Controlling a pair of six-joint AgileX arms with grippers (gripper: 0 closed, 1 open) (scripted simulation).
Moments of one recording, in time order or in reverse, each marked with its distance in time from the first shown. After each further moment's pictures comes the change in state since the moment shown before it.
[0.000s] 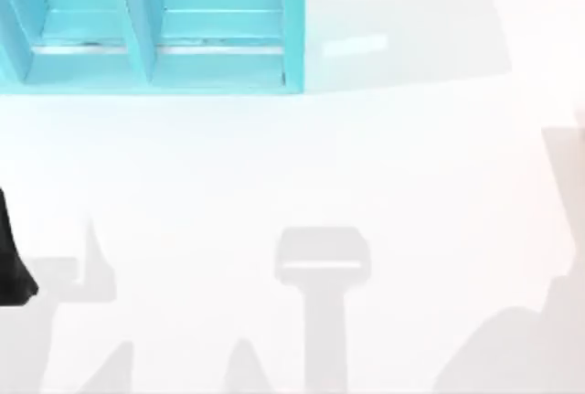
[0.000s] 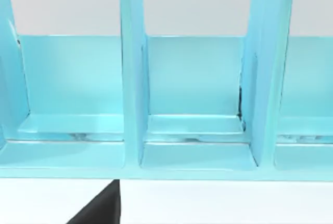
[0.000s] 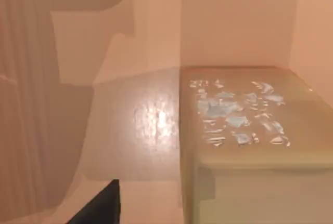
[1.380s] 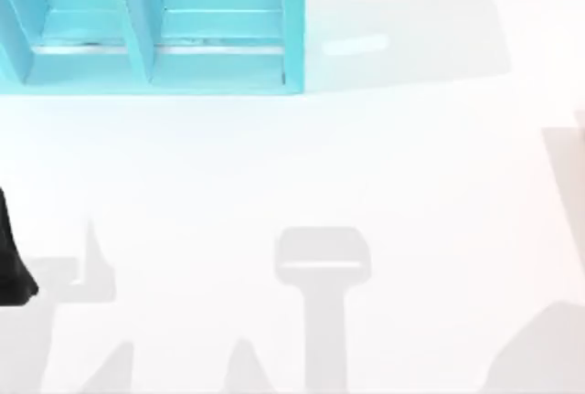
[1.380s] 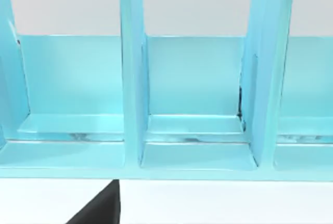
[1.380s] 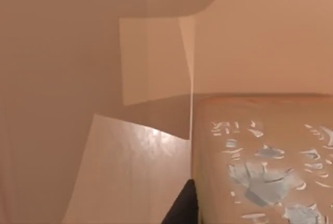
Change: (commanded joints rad) left arm 0.000 0.000 0.000 0.000 0.000 0.000; right arm -0.001 0.053 -0.131 0.178 0.000 0.000
